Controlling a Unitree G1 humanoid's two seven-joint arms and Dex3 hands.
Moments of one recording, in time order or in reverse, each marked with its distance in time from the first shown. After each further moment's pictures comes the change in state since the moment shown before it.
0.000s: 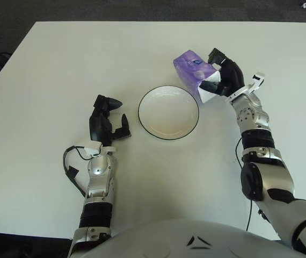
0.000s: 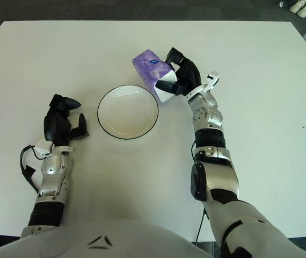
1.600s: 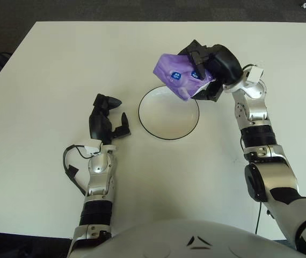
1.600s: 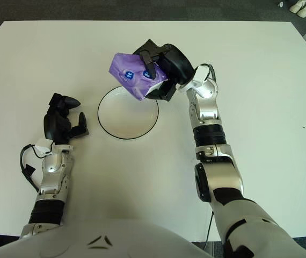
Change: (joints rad) left arm -0.015 -0.005 -0.002 0.012 0.005 0.001 0.014; right arm -0.023 -0.063 0.207 -0.087 -0.297 -0.580 0.118
